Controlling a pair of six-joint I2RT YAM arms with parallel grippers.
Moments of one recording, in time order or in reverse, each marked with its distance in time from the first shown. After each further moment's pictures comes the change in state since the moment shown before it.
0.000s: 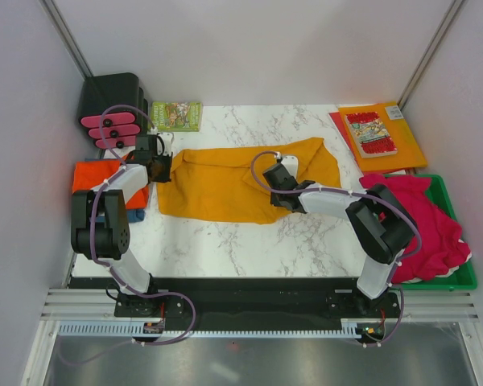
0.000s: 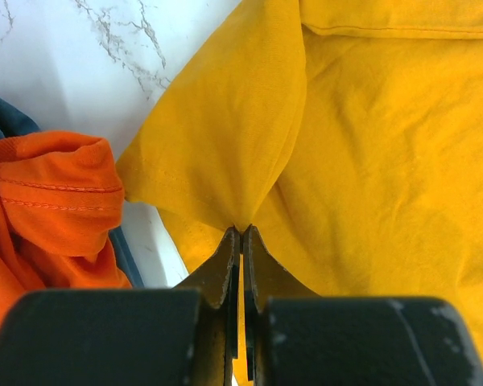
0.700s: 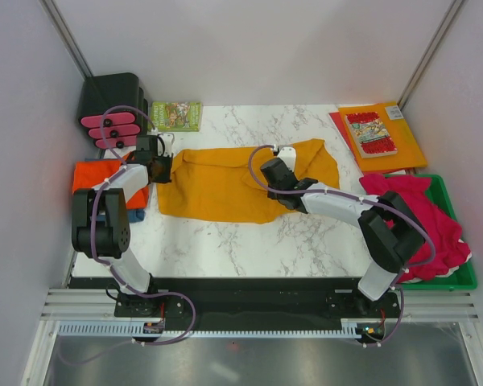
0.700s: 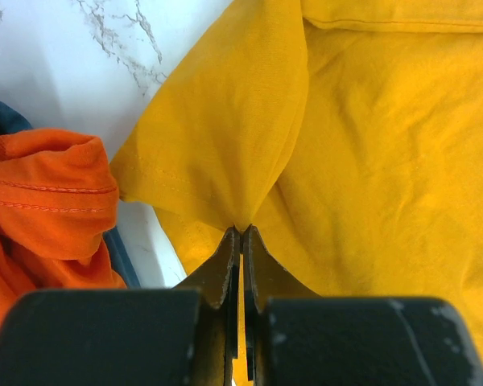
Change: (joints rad) left arm 0.000 0.011 0.000 0.000 0.000 0.000; right arm 0.040 -0.089 0.040 -0.006 0.078 -0.060
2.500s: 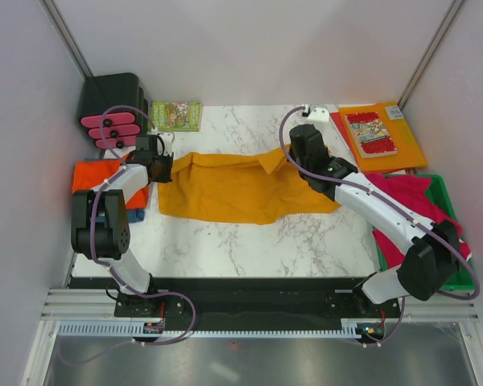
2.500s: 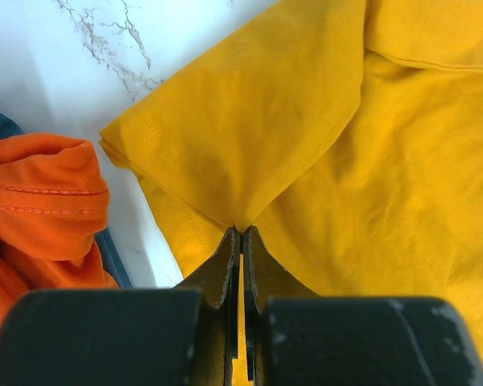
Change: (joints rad) left arm 0.000 -0.009 0.000 -0.001 0.027 -0.011; right arm -0.100 -0.255 0.207 -0.105 0.109 -0.133
